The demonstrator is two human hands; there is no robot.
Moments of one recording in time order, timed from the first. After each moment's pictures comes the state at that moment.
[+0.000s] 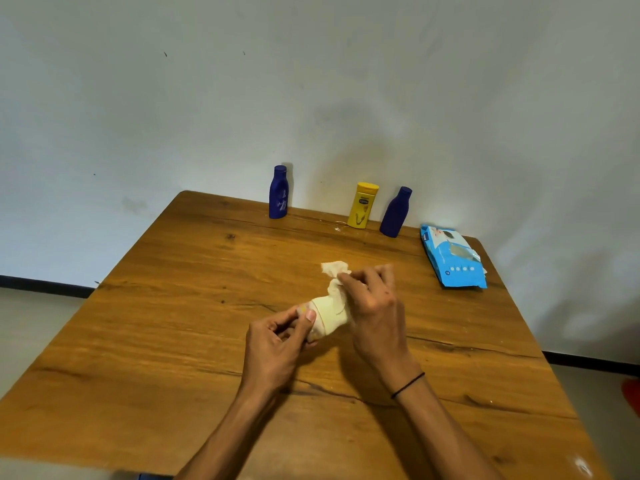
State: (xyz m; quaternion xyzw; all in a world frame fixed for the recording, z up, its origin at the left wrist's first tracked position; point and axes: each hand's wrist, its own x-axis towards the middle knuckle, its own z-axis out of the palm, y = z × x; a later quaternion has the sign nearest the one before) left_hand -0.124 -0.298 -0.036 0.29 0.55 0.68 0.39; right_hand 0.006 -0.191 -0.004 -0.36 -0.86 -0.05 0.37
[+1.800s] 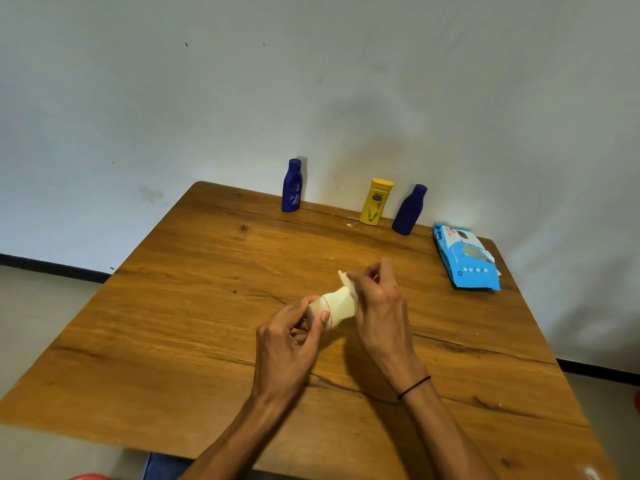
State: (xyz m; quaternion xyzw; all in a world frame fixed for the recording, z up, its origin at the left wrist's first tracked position) left_hand -0.116 -0.309 -0.039 0.43 0.64 0.62 0.13; right_hand 0.001 -0.198 -0.002 -0.40 -0.86 0.11 0.31
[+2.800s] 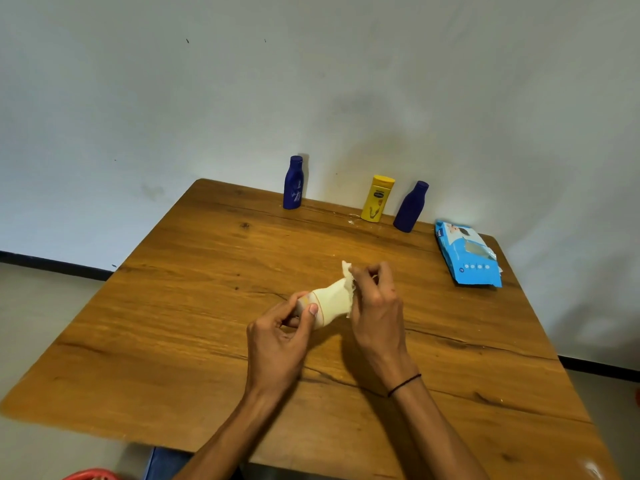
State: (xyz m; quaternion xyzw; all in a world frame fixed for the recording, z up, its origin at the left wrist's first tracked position) left_hand -0.127 -0.313 -0.046 0.37 0.64 0.65 0.17; right_hand -0.006 -0.201 -0.017 -0.40 -0.85 0.09 0.34
